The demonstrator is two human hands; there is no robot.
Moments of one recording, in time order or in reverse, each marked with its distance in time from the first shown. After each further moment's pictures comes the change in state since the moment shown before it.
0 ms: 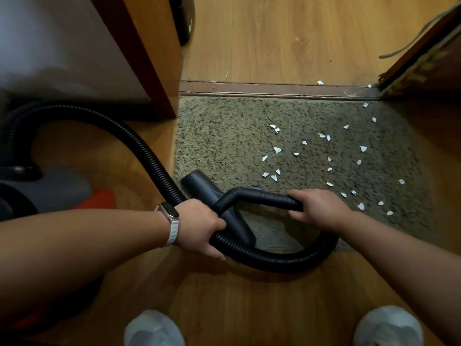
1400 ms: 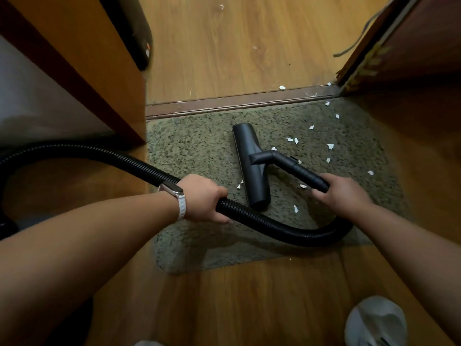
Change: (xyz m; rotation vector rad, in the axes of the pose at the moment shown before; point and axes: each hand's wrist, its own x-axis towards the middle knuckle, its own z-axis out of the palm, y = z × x) left_hand 0.082 -0.024 -0.081 0.074 0.094 -0.147; right_hand -0.028 0.094 -0.020 0.297 0.157 0.576
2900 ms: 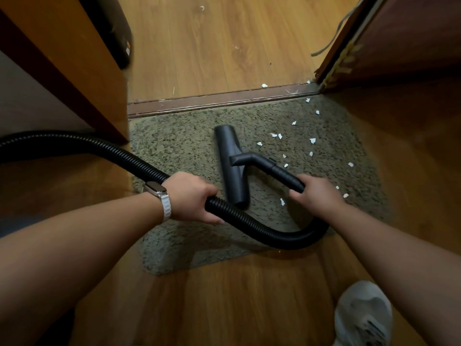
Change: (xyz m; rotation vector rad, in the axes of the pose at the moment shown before) left_hand -0.005 0.005 0.013 0.032 0.191 0.084; right_hand -0.022 -0.015 0.021 -0.024 0.017 0.027
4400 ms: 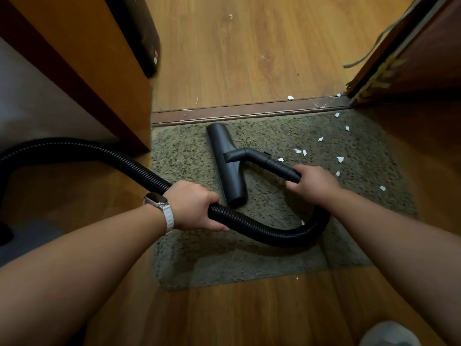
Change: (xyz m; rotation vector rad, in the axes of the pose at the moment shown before) left_hand -0.007 -0.032 -0.002 -0.018 -0.091 -0.138; right_hand 0.076 -0.061 -0.017 -0.016 -0.064 -0.128
